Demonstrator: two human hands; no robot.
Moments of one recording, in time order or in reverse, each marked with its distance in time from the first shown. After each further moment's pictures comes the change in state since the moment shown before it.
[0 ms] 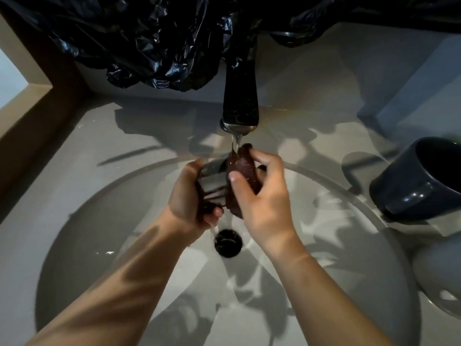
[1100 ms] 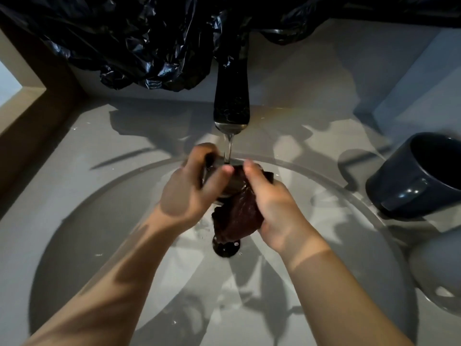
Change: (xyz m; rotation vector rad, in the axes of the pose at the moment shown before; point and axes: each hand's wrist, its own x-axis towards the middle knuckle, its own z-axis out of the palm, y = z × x) left_hand 0.006 0.005 -0.016 0.923 0.014 0.873; right_hand 0.012 0.006 -0.016 0.377 -0.102 0.514
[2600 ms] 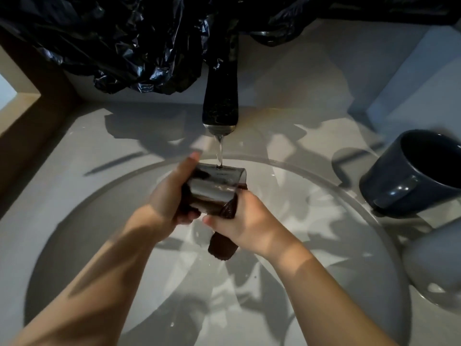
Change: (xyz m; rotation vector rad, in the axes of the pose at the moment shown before) left_hand 0.002 0.009 -0.005 -0.555 -0.138 -0.620; right_hand -0.009 0.010 0.004 -0.721 -0.262 -0.346
